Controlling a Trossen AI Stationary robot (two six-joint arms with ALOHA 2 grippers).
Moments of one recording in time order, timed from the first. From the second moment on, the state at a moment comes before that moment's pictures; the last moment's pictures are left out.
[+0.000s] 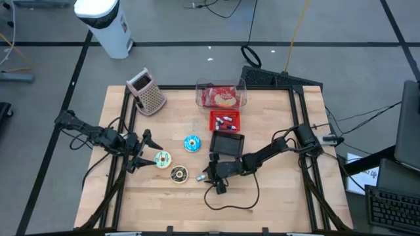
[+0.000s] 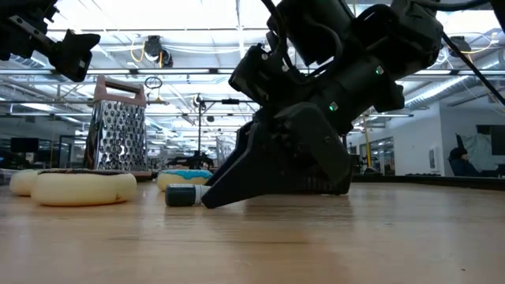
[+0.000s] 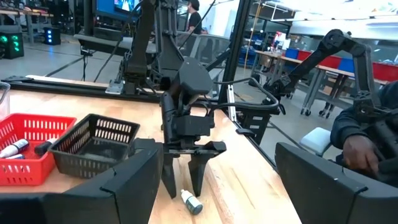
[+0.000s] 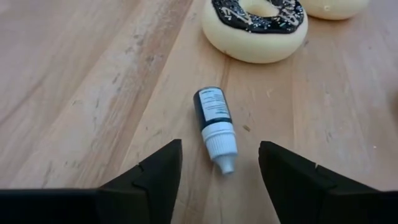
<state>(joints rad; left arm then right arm) -0.42 0.15 0.11 0.06 -0.13 -0.19 0.29 2.10 1.05 0.46 0.10 -0.02</state>
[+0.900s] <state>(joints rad) -0.42 0.15 0.11 0.06 -0.13 -0.19 0.29 2.10 1.04 0.48 0.08 -0.05</state>
